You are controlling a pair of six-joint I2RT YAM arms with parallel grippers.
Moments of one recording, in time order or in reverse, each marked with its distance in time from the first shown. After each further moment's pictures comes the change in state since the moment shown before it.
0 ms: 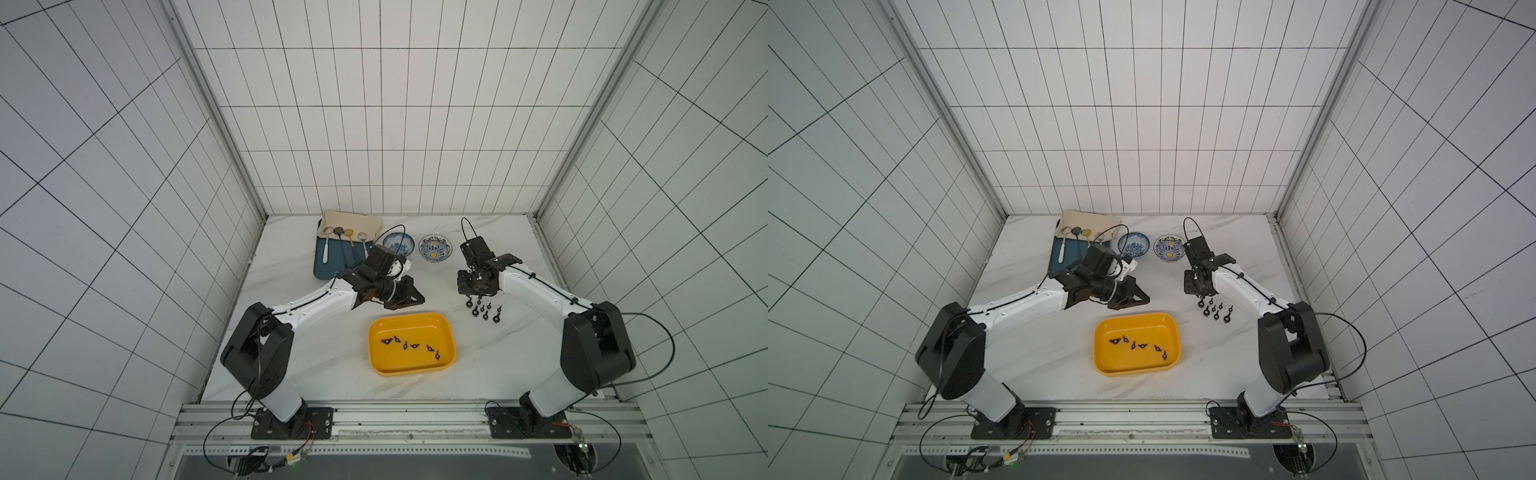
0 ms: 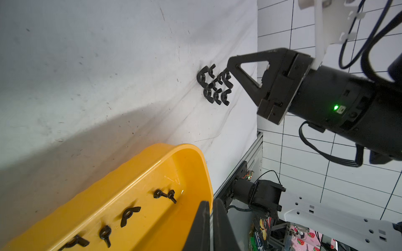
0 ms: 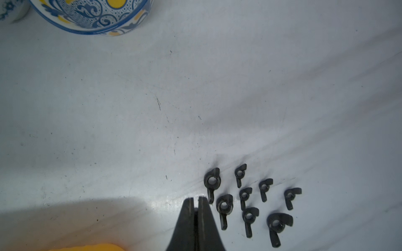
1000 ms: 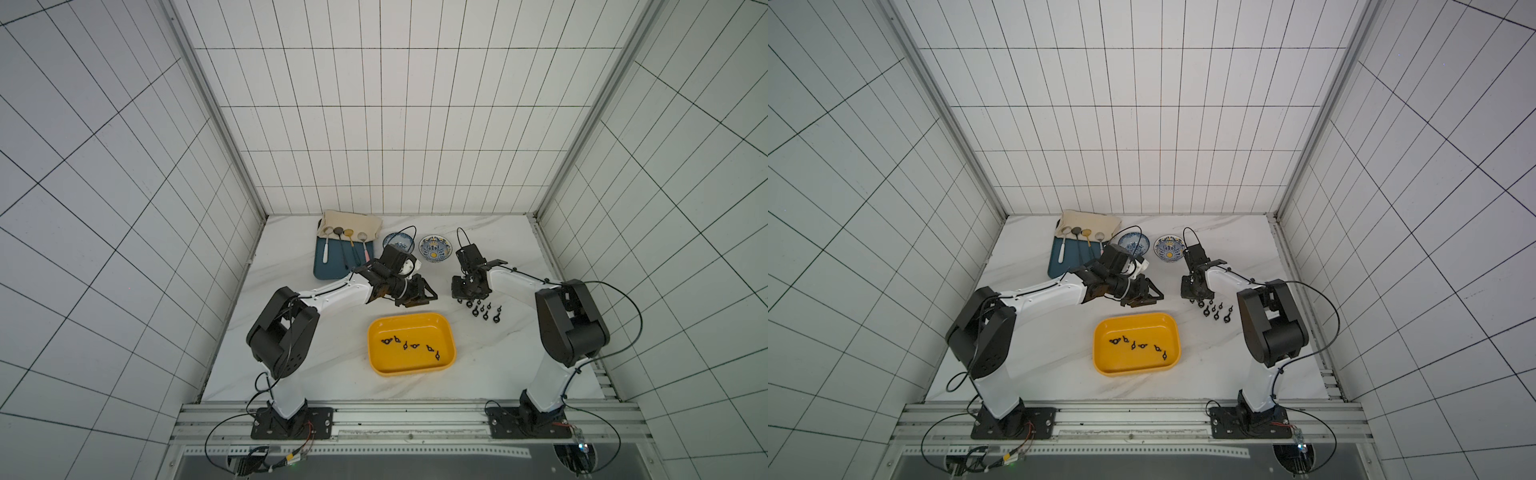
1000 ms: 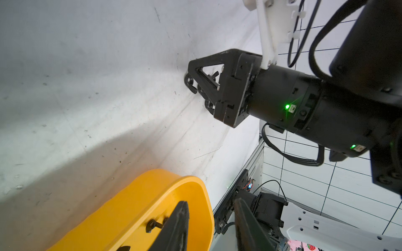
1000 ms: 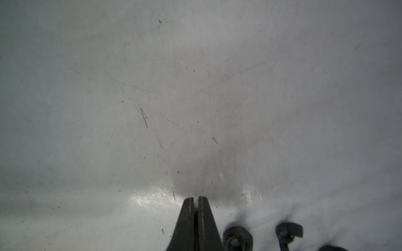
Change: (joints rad) left arm 0.000 0.132 0.074 0.041 0.002 -0.014; right arm -0.040 0.163 -0.051 0.171 -0.087 0.019
